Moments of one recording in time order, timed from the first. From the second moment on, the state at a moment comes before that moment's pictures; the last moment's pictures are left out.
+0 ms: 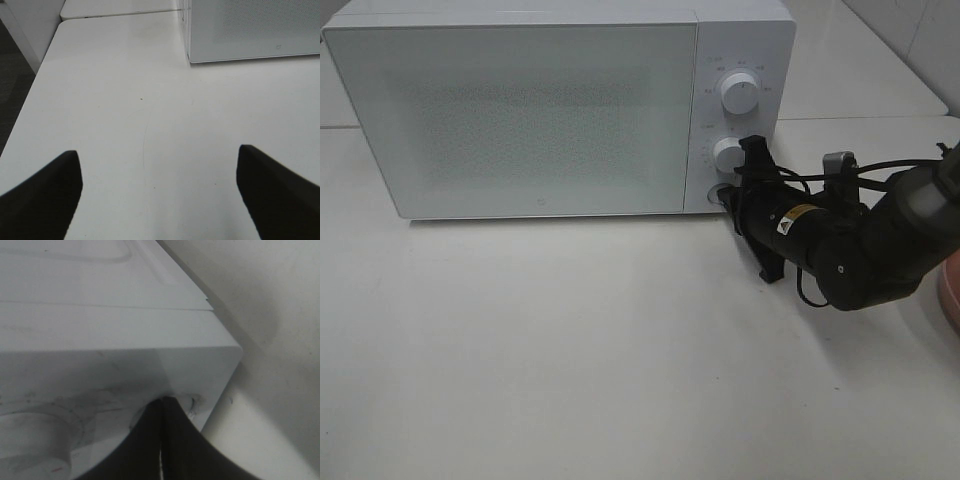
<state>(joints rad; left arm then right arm) 0.01 0.00 -0.49 0.00 1.04 0.08 0.36 2.16 -0.79 0.08 -1.00 1.40</state>
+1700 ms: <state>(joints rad) 0.01 0.00 -0.49 0.00 1.04 0.08 0.37 2.17 -0.86 0.11 -0.91 1.45</state>
